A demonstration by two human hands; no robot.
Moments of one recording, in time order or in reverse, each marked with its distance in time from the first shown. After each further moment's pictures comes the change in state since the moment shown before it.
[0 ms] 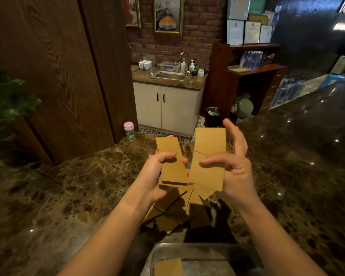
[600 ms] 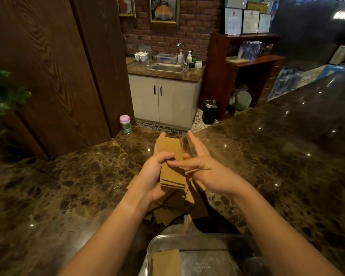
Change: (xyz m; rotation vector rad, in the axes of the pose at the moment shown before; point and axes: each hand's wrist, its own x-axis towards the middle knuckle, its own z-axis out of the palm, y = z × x) left_hand 0.007 -0.020 -0.007 -0.057 -0.068 0.105; right_hand 0.012 0.025 0.015 -0.141 -0.746 0.348
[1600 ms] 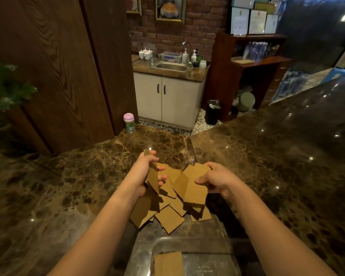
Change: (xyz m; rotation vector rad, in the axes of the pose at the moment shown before) left_hand 0.013 0.014 -0.056 0.288 0.413 -0.099; right_hand 0.027 0.072 0.010 0.522 0.245 0.740
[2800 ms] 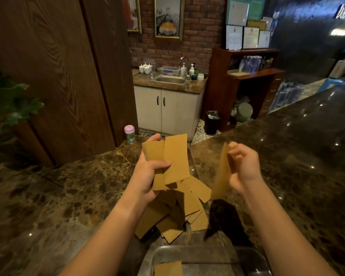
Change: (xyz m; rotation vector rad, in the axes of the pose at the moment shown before) left_hand -0.045 0.023 0.034 -0.181 -0.226 0.360; right_hand -0.079 -0.049 -0.026 0.639 0.104 -0.544
